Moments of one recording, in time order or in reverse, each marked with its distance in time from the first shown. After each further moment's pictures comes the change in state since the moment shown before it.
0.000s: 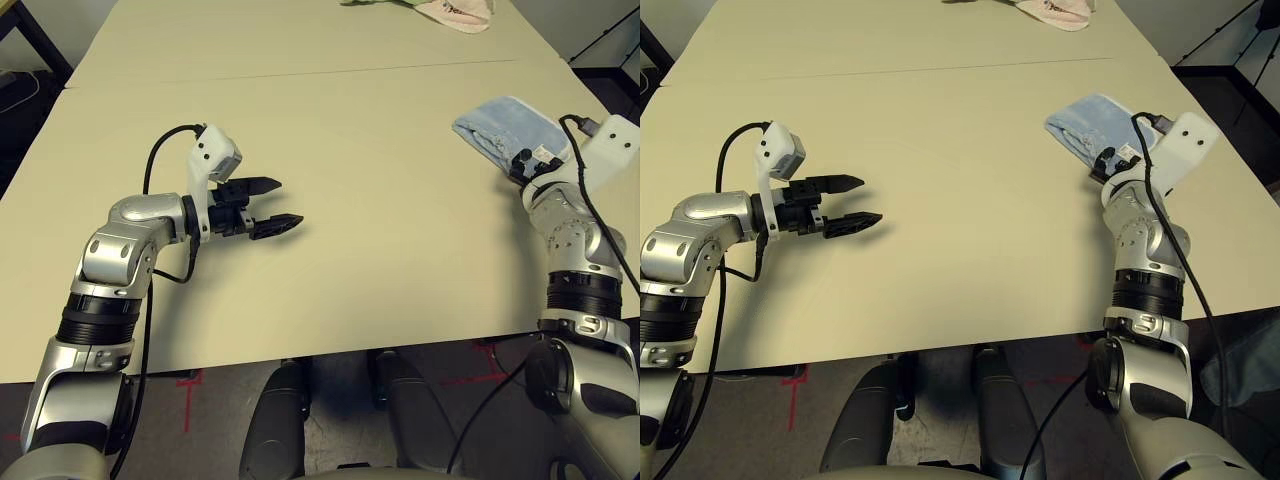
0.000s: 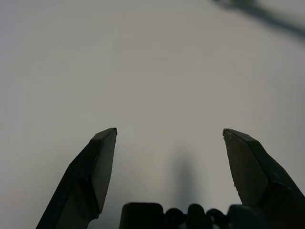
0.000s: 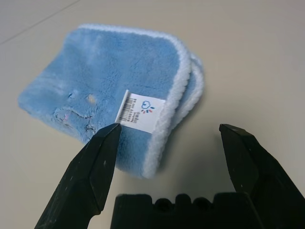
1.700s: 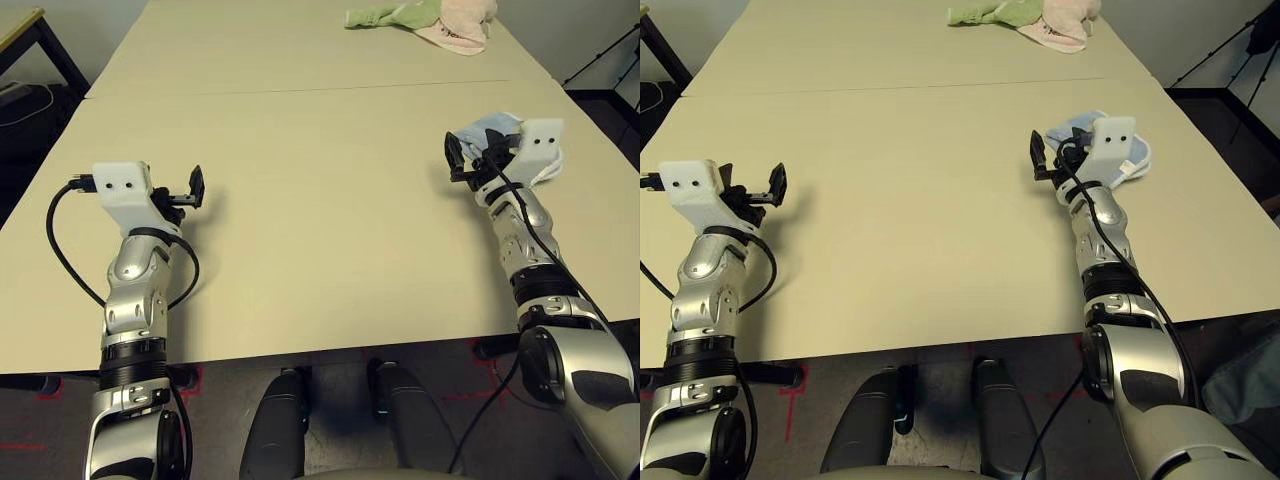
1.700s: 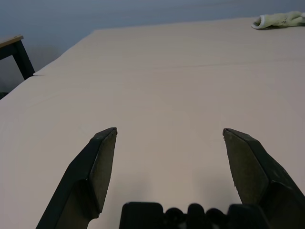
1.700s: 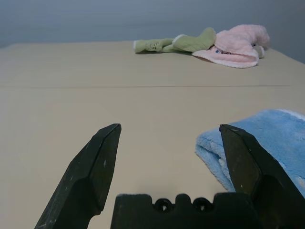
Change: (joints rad) left arm 0.230 -0.285 0.353 0.118 0.161 -0.443 0.866; right arm -0.122 0.004 0.242 0.651 -0.222 -0.924 0.653
